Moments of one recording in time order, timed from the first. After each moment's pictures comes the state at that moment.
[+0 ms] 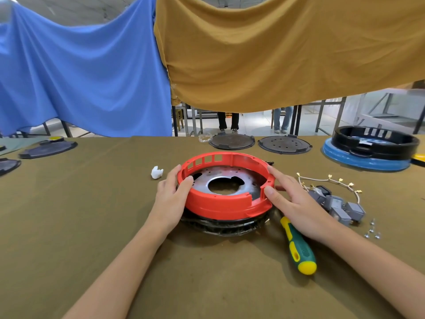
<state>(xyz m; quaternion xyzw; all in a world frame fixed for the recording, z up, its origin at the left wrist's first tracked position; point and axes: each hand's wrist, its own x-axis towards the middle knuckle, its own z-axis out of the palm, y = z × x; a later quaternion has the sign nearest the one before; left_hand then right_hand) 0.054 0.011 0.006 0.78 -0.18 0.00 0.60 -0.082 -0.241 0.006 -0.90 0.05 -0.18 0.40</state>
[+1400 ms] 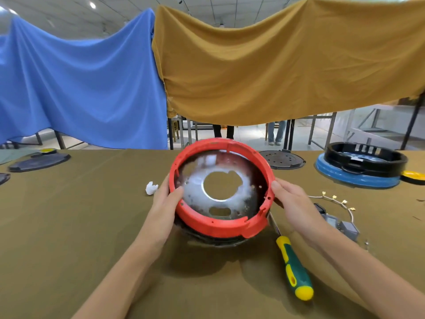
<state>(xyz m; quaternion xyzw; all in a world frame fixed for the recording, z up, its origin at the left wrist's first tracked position) 0.052 0.011 0.016 0.64 -0.23 -0.06 0.73 -0.068 -0.225 0.040 -0.79 0.09 -0.27 0.55</state>
